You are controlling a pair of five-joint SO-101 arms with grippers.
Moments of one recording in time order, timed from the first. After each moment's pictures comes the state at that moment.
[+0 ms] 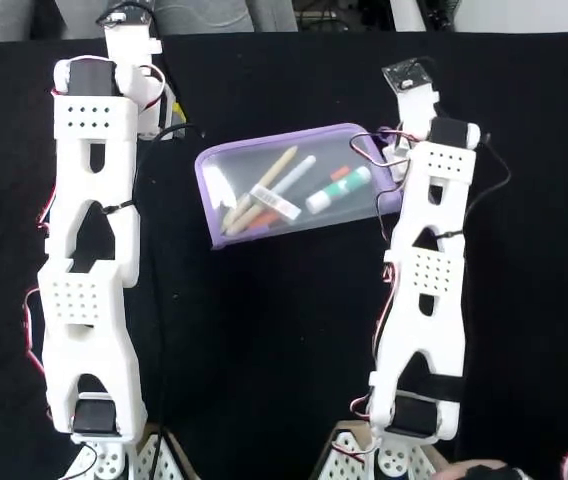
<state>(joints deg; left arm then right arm) -3.3 38.4 -62.5 94.5 -3.9 11.7 85.4 -95.8 87.0 27.8</state>
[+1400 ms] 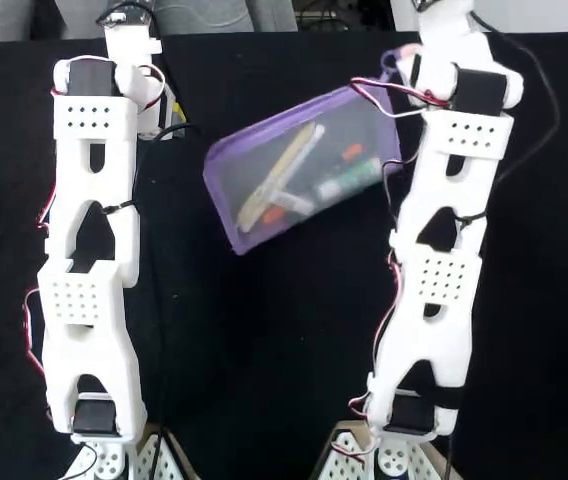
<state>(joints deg) -3.3 38.4 -62.5 94.5 -3.9 7.6 51.8 -94.5 88.2 27.9</state>
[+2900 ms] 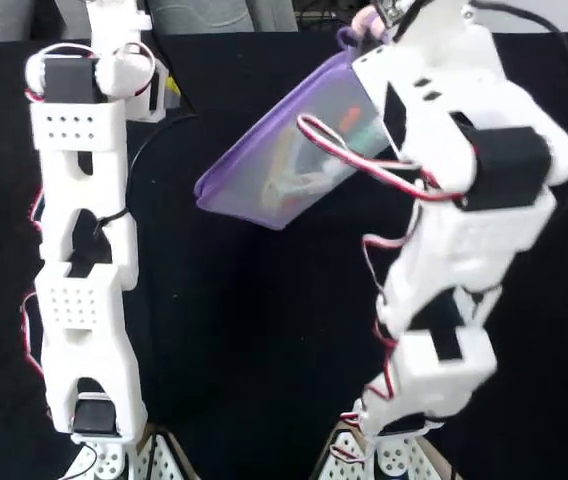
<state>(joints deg) -2.9 34.1 -78.0 100.4 -5.4 -6.5 7.1 -73.6 99.5 27.9</state>
